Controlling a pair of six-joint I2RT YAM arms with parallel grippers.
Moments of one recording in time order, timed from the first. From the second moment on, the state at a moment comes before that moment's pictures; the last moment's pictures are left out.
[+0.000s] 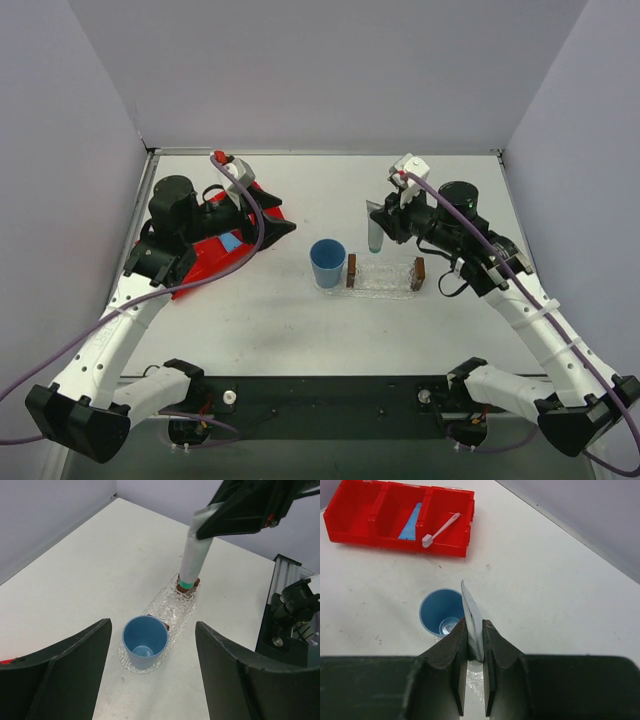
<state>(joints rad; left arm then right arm) -0.39 1.06 1.14 -0.18 0.75 -0.06 0.53 1.08 1.22 -0.44 -0.24 -0.13</state>
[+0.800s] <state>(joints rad) -0.25 1.04 0.99 -0.05 0.60 -0.14 0.51 0.82 0.69 -0.11 0.12 -0.10</state>
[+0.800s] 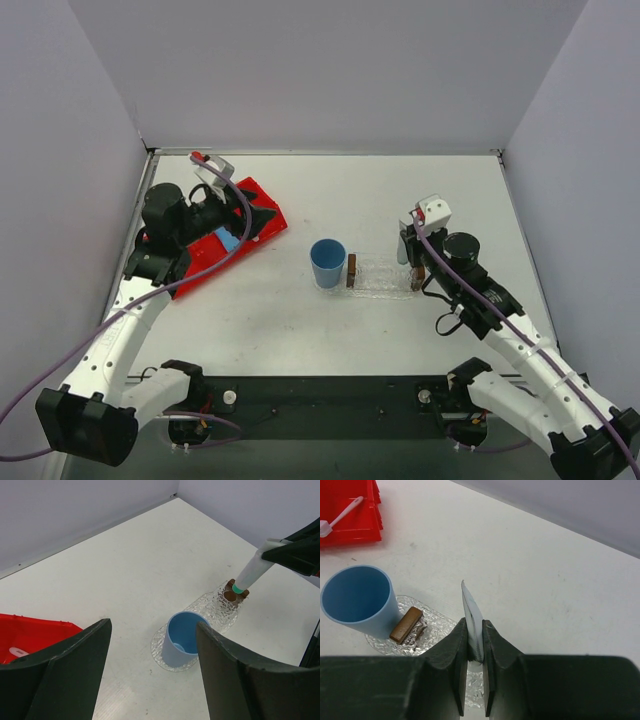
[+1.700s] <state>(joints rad) -0.16 1.08 0.95 0.02 0.58 -0.18 0.46 0.81 0.58 -0.06 0.22 -0.02</state>
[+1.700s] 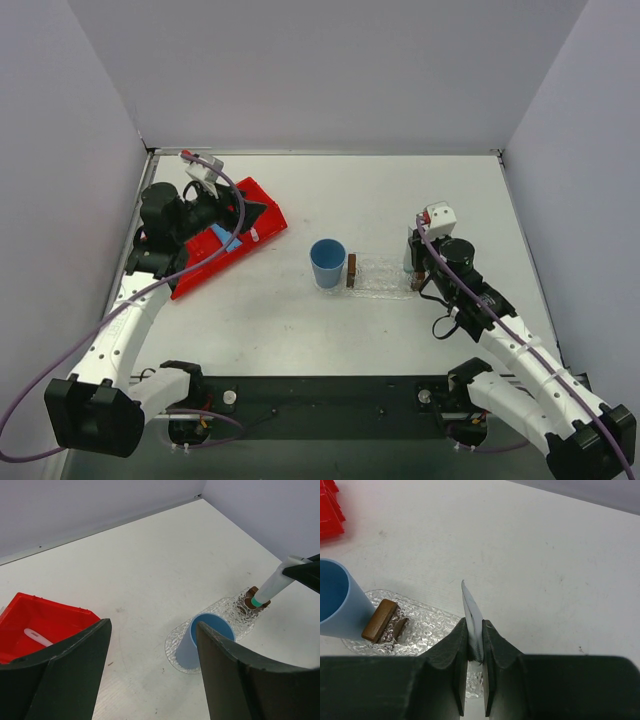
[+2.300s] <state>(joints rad) -0.16 1.08 0.94 0.03 0.58 -0.20 0.44 0.82 0.56 -0.03 0.20 0.00</state>
